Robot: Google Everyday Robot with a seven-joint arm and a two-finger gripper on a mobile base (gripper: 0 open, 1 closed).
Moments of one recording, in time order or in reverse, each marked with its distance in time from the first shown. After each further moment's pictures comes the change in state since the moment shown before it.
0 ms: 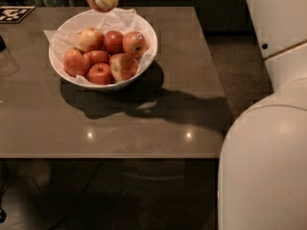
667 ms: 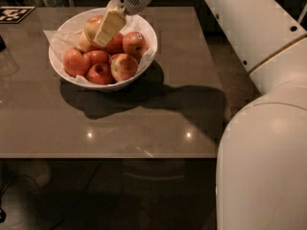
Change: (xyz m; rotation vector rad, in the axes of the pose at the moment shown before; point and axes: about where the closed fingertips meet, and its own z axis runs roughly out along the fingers) arm 0.056 0.012 0.083 -0.079 0.106 0.098
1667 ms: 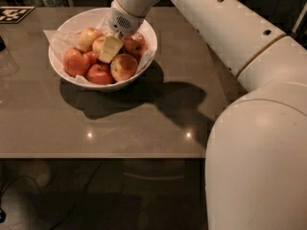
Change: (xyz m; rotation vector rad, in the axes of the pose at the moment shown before) arm 0.041 0.000 0.059 -0.003 0.173 0.074
